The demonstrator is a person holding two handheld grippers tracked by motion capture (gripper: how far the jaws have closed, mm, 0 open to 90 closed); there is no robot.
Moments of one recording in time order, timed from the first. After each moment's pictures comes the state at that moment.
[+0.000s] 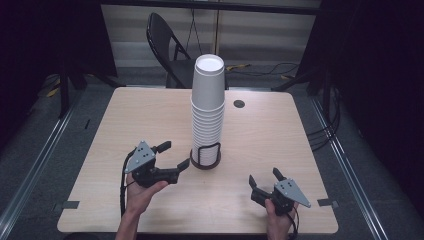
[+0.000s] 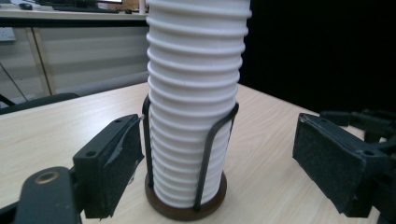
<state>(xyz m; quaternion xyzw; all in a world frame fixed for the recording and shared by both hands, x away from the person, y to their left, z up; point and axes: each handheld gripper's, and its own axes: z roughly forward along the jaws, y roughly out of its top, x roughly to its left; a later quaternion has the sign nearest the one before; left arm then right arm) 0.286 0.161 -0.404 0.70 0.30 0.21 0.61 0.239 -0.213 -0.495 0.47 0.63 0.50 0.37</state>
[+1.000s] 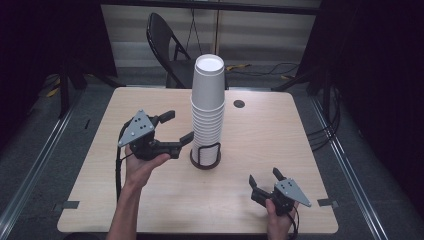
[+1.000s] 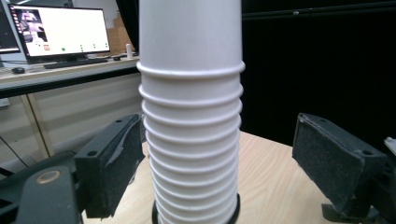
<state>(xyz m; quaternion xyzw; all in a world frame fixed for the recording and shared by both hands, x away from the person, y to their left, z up) 0.312 0.153 -0.325 0.69 0.23 0.24 0.64 0.239 -0.213 -0.495 0.47 0.63 0.50 0.36</state>
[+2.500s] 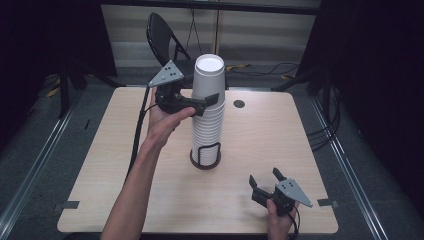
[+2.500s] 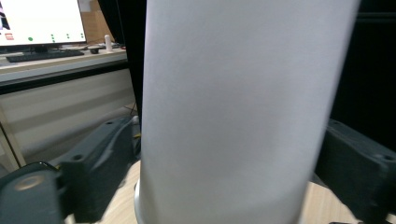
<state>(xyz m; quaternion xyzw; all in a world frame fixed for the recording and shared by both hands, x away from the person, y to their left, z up) 0.390 0.099 -0.268 0.72 0.22 0.19 0.63 0.239 -0.215 -0.495 0.47 0.63 0.51 0.36</state>
